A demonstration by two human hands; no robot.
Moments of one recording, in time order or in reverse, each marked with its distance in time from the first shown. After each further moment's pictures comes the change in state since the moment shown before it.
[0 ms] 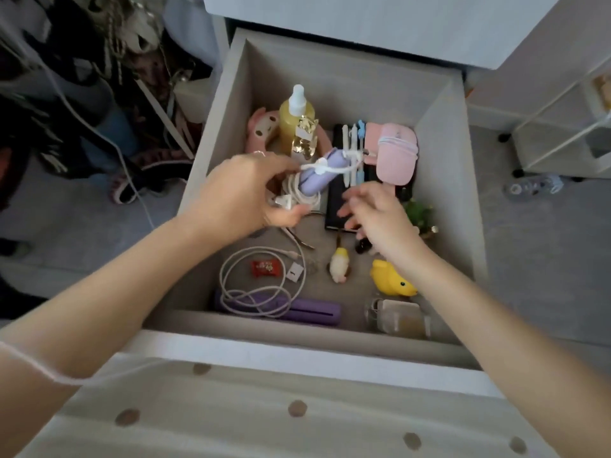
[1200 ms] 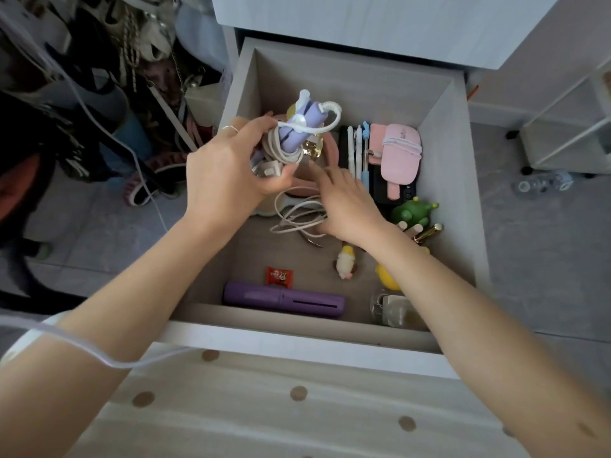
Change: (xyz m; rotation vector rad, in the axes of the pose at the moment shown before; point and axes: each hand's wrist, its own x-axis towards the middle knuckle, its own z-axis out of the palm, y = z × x) left_hand -0.002 0.008 -0.011 0.205 0.349 -0.238; right_hand 0.033 -0.008 0.033 -1.080 -0.088 -0.378
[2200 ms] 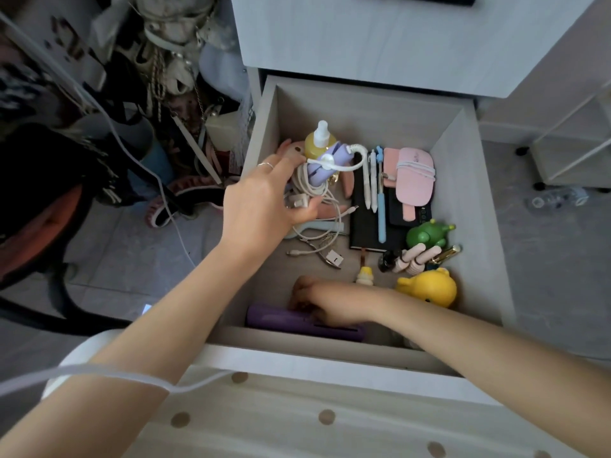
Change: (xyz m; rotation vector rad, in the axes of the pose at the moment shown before) left_hand 0.002 -0.002 0.003 0.019 -0.026 0.058; right_hand -0.038 -0.040 0.043 0.330 -0.627 -0.389
